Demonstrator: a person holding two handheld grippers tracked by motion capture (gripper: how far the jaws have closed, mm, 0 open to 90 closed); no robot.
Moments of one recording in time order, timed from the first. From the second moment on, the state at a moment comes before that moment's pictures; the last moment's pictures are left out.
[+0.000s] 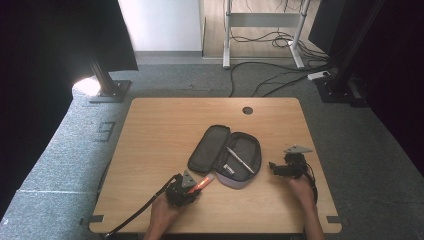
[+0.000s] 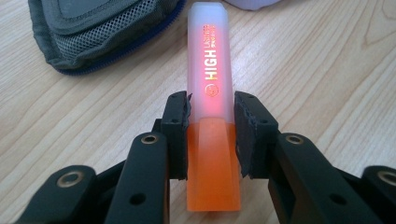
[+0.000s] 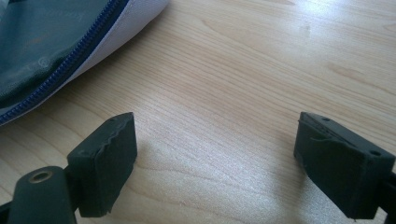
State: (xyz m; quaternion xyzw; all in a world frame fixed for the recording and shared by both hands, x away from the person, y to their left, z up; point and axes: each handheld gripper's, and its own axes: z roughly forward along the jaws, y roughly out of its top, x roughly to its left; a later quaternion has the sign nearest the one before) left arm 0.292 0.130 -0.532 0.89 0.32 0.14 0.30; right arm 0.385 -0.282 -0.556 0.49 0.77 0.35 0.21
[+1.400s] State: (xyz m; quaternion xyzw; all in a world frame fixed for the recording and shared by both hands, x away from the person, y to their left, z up) left arm 0.273 0.145 -0.469 0.87 0.28 0.13 0.39; right arm 0.387 -0.282 -0.556 0.49 0.77 0.35 0.21
